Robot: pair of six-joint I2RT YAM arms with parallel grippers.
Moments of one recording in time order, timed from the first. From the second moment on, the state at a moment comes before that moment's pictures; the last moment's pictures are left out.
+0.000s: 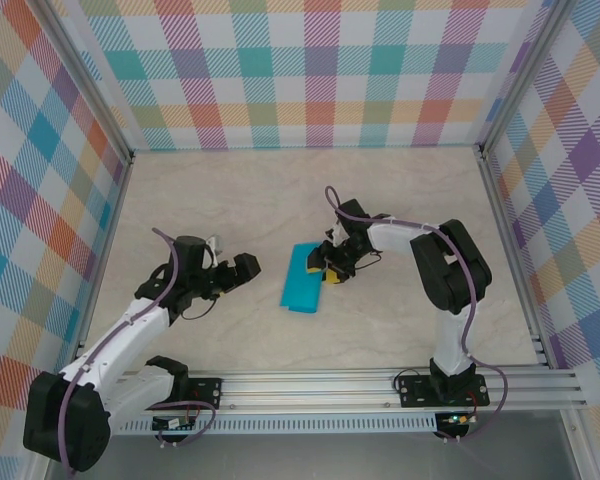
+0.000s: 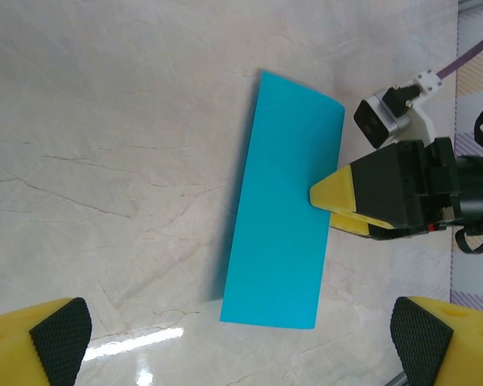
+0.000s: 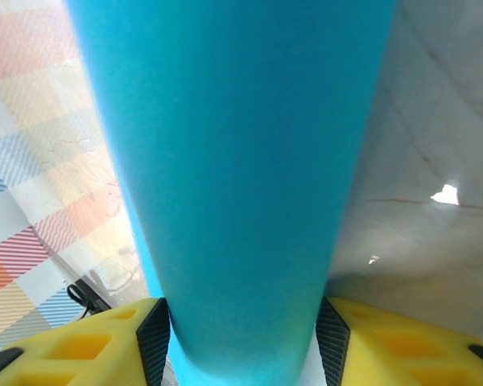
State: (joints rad) left arm -0.33 0.99 0.57 -0.35 0.39 -0.76; right arm 0.51 1.96 1.18 -0.50 -0.70 0.69
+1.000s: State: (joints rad) left arm -0.61 1.76 0.88 -0.09 0.41 -0.76; right arm 0.51 1.86 1.11 -0.55 -0.60 0.73
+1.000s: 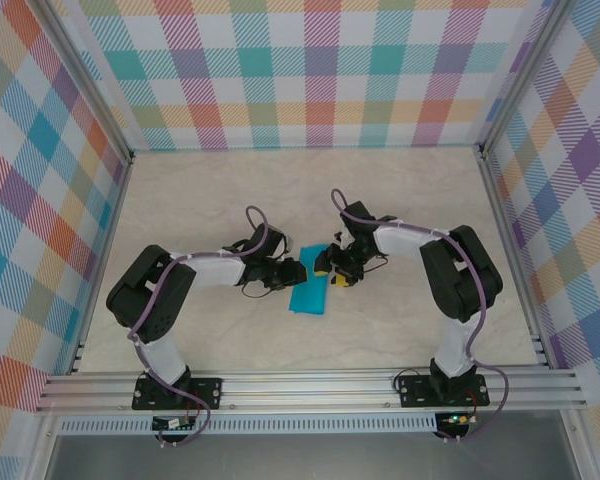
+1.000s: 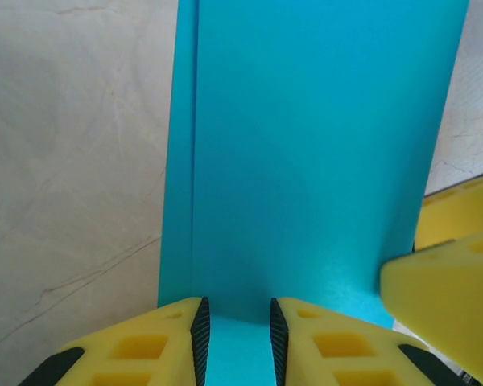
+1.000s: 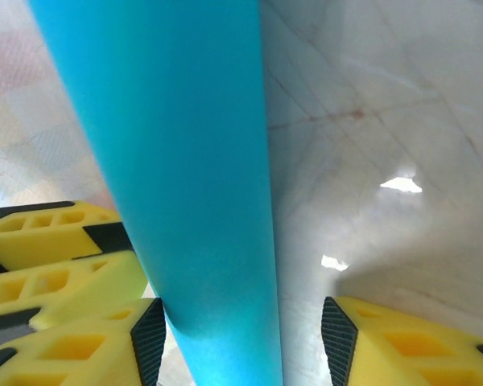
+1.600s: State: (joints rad) left arm -0.61 1.76 0.91 -0.16 0.35 -0.73; right arm 0.55 1.83 1.07 -0.52 -0.57 0.79
